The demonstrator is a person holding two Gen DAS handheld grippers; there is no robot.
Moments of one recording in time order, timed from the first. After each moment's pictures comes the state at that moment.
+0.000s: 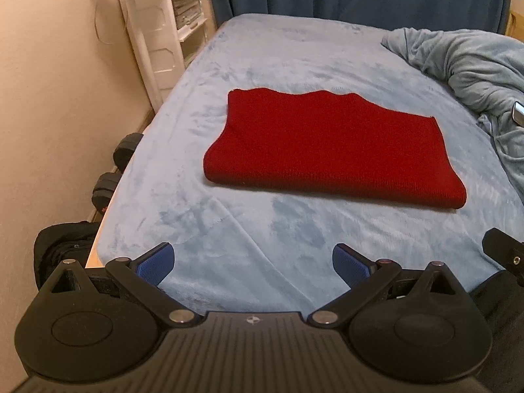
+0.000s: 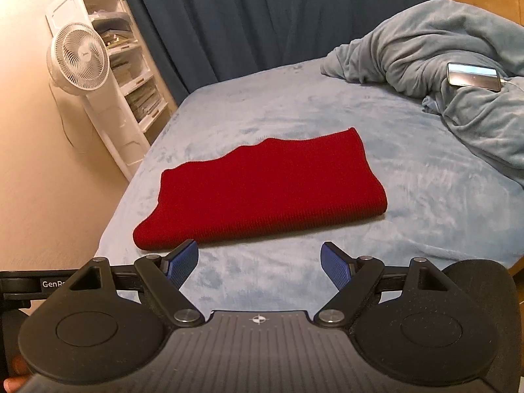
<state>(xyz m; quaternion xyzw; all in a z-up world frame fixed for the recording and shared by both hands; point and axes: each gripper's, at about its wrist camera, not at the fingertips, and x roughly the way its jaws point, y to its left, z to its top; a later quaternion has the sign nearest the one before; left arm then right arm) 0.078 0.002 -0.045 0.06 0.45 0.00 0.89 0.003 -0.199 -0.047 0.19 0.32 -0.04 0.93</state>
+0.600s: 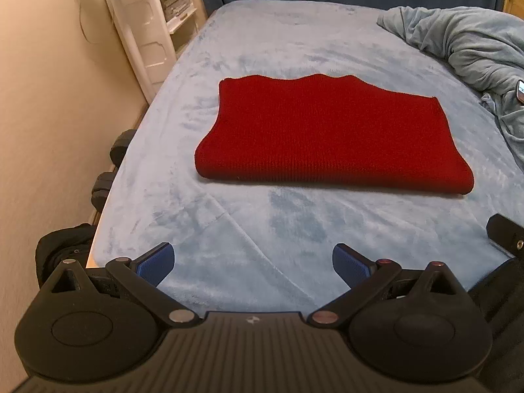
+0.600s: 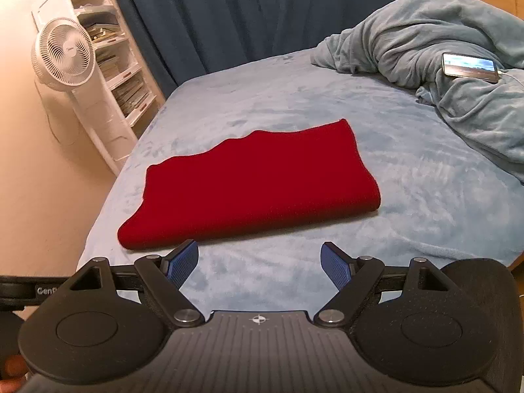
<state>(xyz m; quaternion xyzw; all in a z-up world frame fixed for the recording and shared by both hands) 0.098 -0.011 -0.058 0.08 0.47 0.00 0.88 0.024 -0.207 -0.057 0.19 0.34 -0.05 0.92</state>
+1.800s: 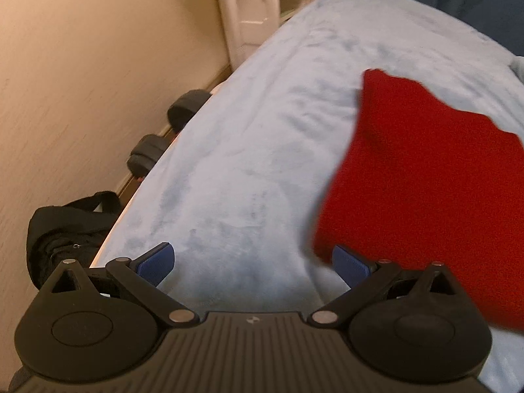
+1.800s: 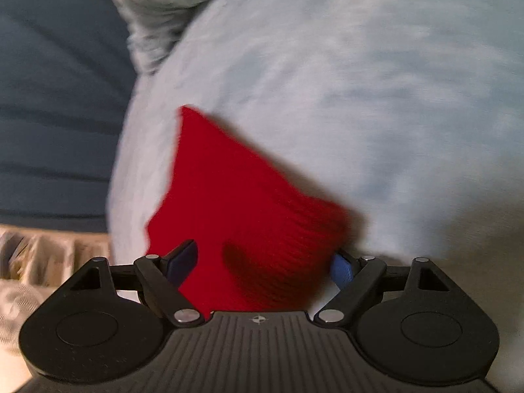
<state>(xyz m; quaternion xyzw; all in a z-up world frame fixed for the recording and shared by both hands) 0.288 0.108 -0.168 -0.01 0.49 0.17 0.85 0.179 -0.386 -0.254 0.62 0.28 -0.16 0.72</state>
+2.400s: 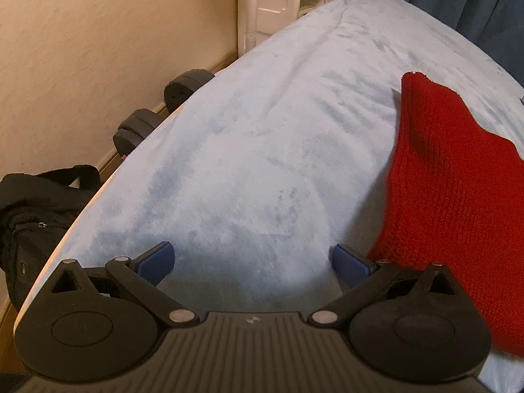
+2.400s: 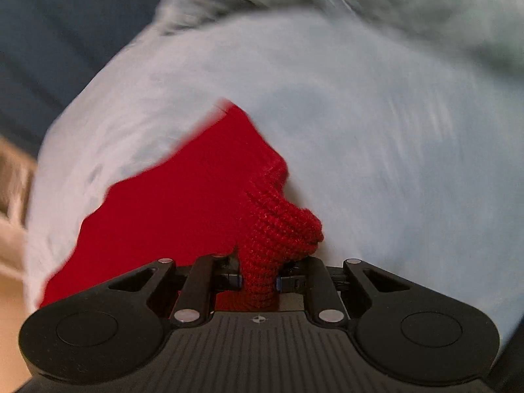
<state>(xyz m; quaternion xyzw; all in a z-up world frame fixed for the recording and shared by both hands) 0.298 0.155 -0.215 -0.09 0.49 0.16 0.85 0.255 -0.335 -0.154 0.33 0.39 -0.24 0.83</state>
